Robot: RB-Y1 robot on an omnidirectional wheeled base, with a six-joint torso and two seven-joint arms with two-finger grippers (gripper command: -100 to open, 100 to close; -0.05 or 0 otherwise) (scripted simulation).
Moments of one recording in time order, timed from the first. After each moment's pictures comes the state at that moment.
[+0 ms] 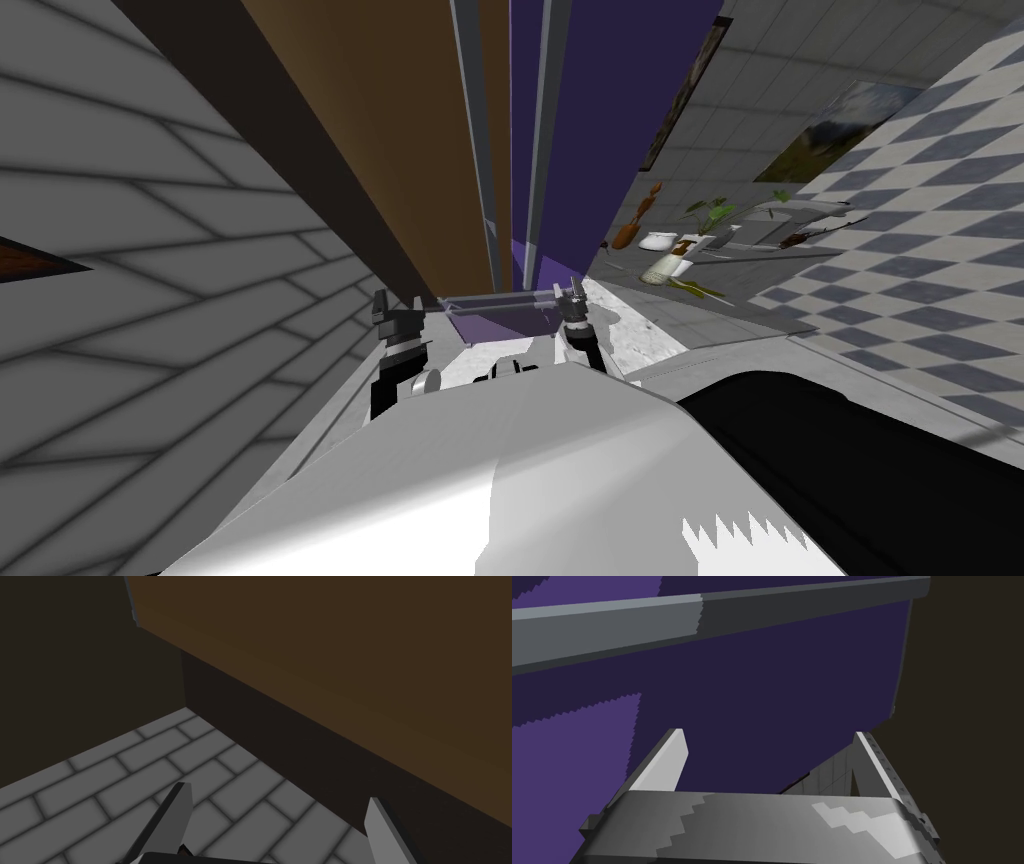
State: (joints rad) left arm 0.47 -0.03 -0.02 -2.22 0.11 -0.42 0.09; right arm 0.48 -0.12 0.00 -2.13 0.09 -0.65 -0.30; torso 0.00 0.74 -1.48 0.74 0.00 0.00
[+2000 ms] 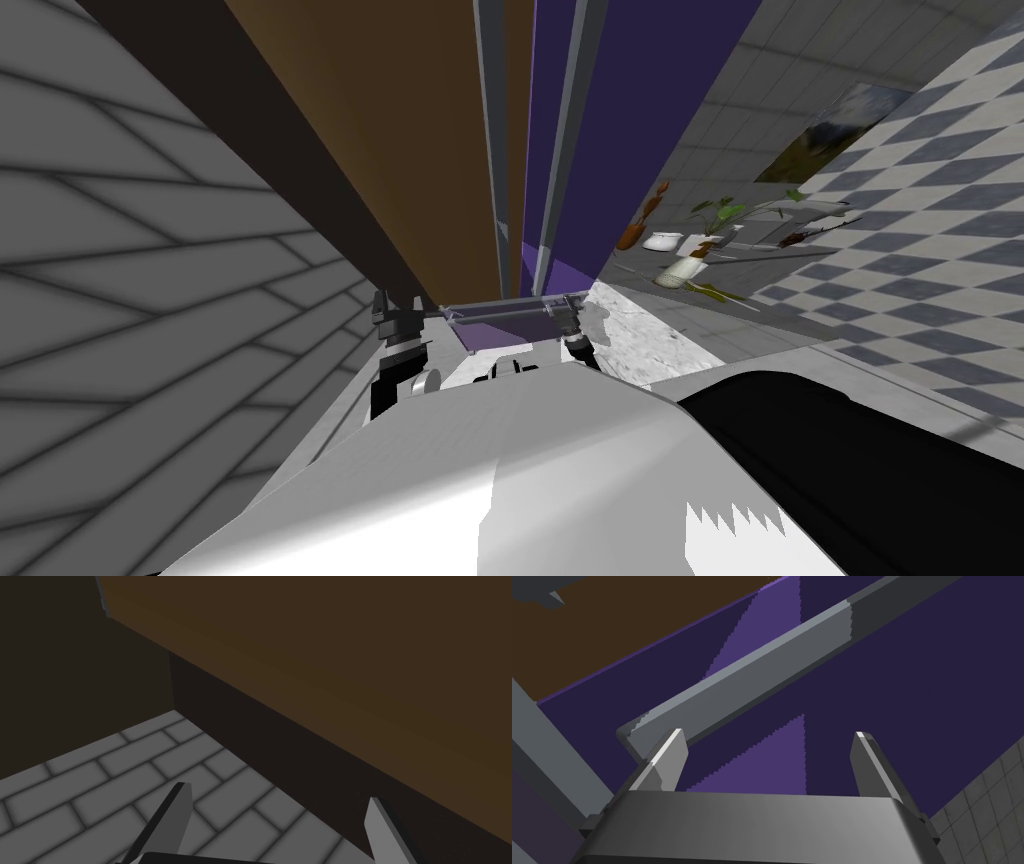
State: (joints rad) left arm 0.47 -0.03 -0.02 -2.22 0.11 -0.42 0.09; right arm 0.46 -0.23 -0.01 -1.78 0.15 -0.81 -0.84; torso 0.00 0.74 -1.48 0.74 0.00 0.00
